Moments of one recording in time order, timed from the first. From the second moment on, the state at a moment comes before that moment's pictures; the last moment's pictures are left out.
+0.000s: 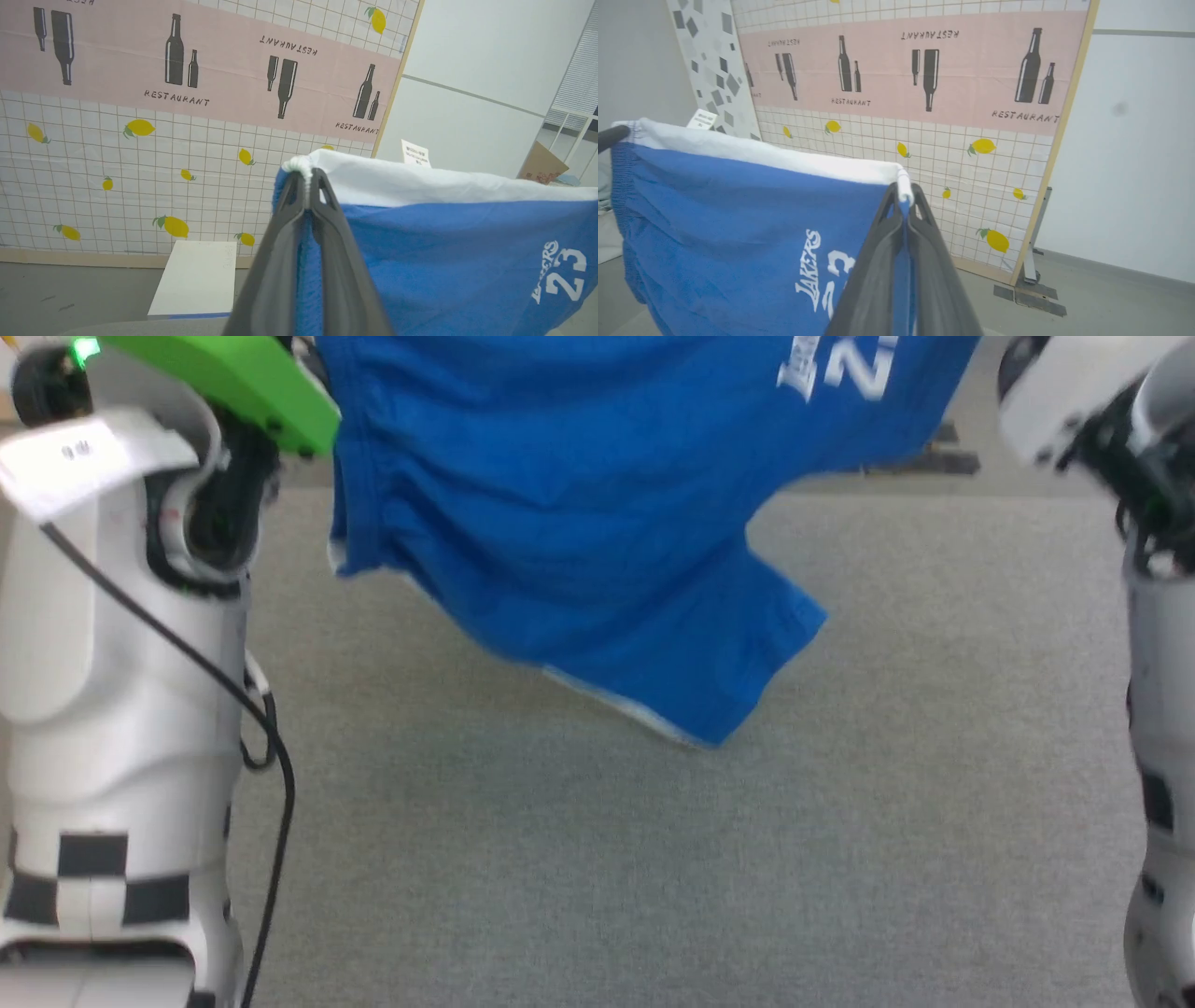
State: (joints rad) left arm -0.92 0.23 -0.11 0.25 -0.59 -0.07 0.26; right arm -0.91 -0.19 0.06 0.16 0.39 0.13 0.50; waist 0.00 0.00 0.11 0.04
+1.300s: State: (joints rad) left arm -1.07 0.23 -0.41 0.55 -0.74 -0.12 -0.23; right arm -1.03 -0.25 0.18 0.39 0.47 0.13 0.22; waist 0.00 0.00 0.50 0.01
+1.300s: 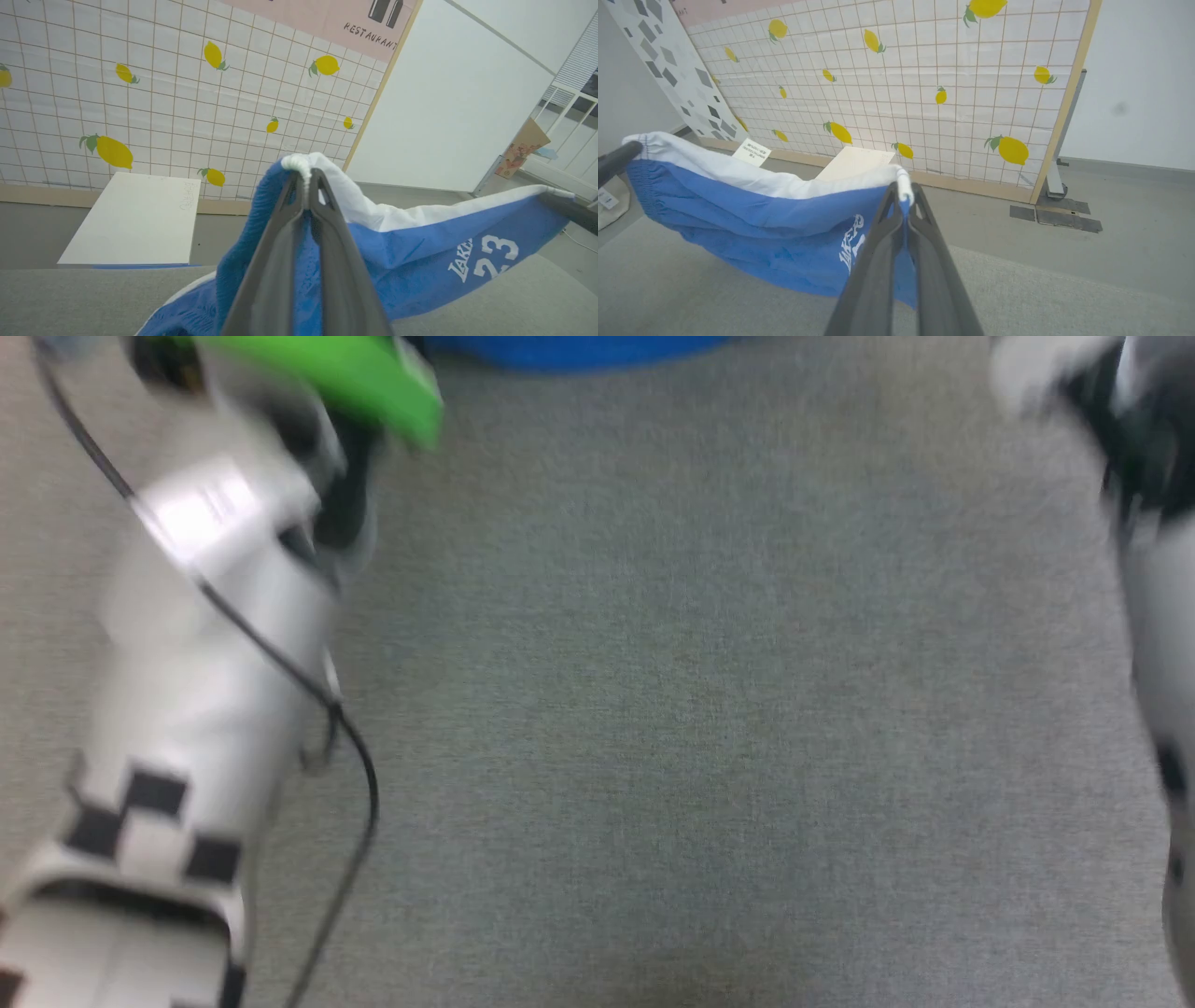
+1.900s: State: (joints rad) left arm -0.26 0.25 -0.50 0.33 -0.89 -0.12 -0.26; right arm -0.11 -0.27 0.15 0.14 0.65 0.13 0.31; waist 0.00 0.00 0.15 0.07
